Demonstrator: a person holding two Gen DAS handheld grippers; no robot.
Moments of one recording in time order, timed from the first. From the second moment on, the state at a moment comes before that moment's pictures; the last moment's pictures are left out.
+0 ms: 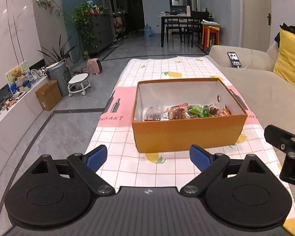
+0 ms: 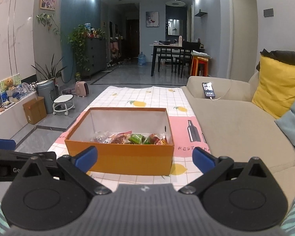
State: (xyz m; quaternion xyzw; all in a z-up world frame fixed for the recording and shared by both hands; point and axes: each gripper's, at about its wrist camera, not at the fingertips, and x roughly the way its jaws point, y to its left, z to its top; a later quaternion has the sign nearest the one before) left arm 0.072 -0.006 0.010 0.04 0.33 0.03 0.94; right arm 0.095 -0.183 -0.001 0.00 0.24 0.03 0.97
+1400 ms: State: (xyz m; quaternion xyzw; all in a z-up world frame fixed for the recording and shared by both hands) left arm 0.081 -0.005 0.000 0.04 0.36 0.04 0.93; right arm 0.091 -0.181 -0.003 -0.01 0.25 0.04 0.97
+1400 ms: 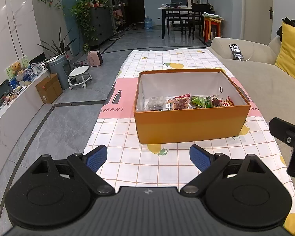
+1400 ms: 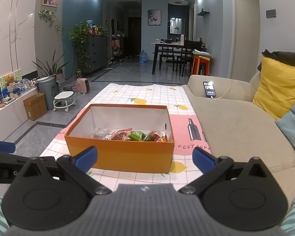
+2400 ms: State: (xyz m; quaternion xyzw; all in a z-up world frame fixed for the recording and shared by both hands) left arm 0.081 0.000 0.001 0.03 0.35 0.04 0.93; right arm 0.090 -0.180 -0.003 -0.01 0.25 0.04 0.97
